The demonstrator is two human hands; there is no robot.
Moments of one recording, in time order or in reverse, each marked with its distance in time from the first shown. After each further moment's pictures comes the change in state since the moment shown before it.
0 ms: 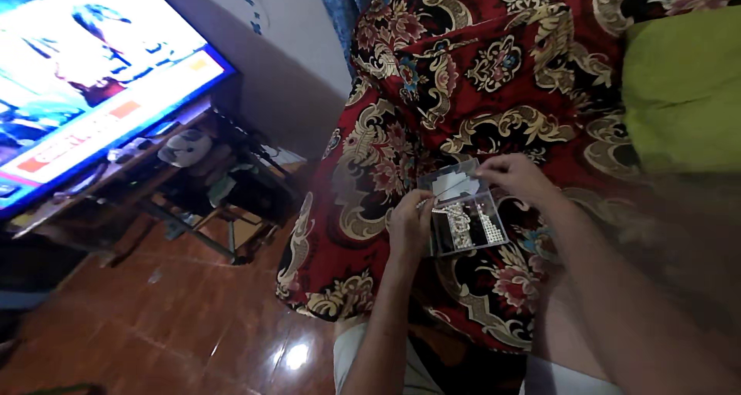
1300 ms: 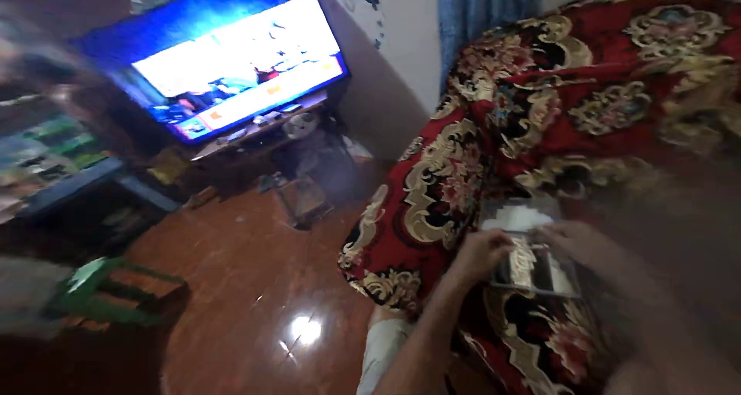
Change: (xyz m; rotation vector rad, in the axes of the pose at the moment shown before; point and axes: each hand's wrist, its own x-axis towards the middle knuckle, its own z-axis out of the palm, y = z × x) left_hand -0.013 -0.010 0.006 -0.312 -0.360 -0.153; right_hand -0.004 0.003 0.030 -0.201 -0.293 0.228
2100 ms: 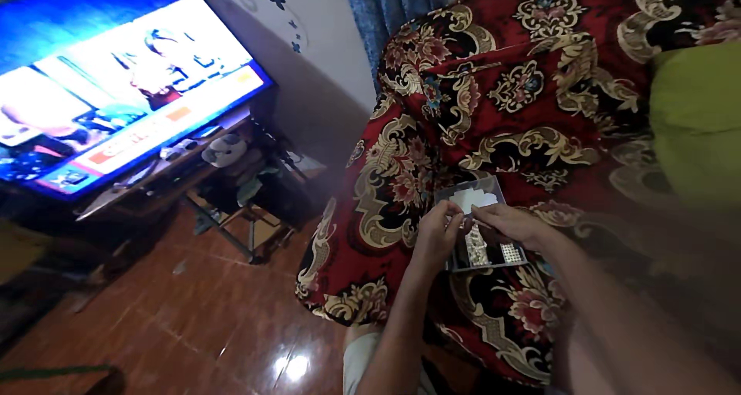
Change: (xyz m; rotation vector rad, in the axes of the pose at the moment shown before) left_hand 0.014 0.024 -0.006 0.148 0.181 0.105; right_hand 0.001 -0.005 0.013 0.515 -0.296 -0.050
